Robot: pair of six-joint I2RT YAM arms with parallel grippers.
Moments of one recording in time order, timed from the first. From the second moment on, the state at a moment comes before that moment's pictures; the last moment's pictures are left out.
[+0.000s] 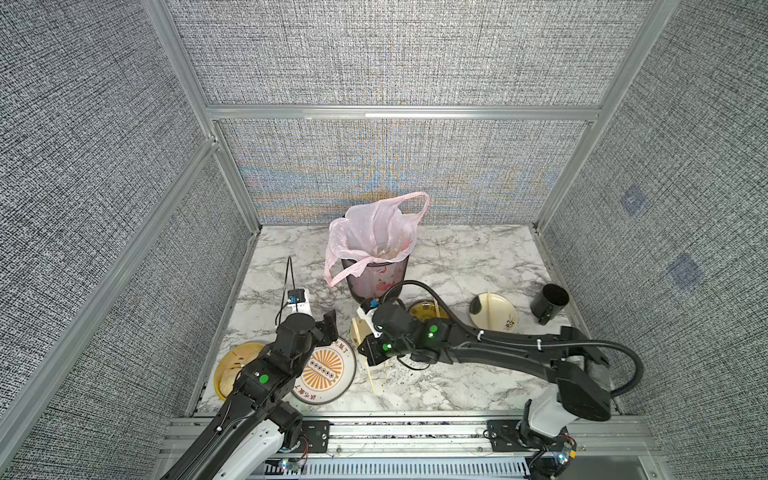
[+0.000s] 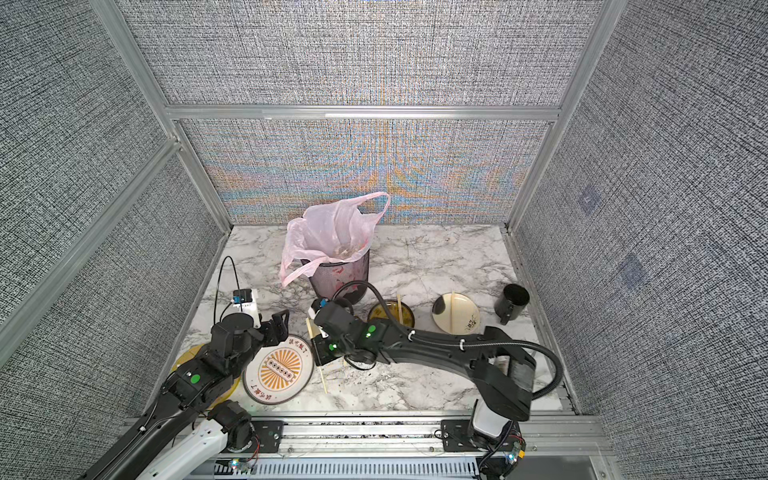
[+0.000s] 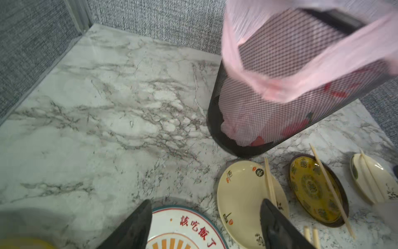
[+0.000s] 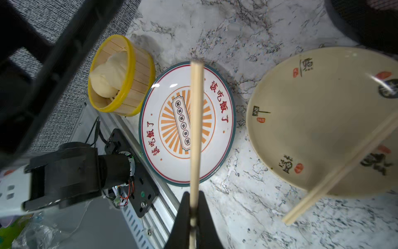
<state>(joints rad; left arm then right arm) -0.57 0.57 0.53 -0.52 -0.34 -0.51 1.16 1.71 1.26 -0.36 -0.10 0.66</state>
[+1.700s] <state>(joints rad) -0.04 0.79 0.45 -0.31 0.08 -0.57 1.13 2.41 2.12 -0.99 -0.17 0.62</state>
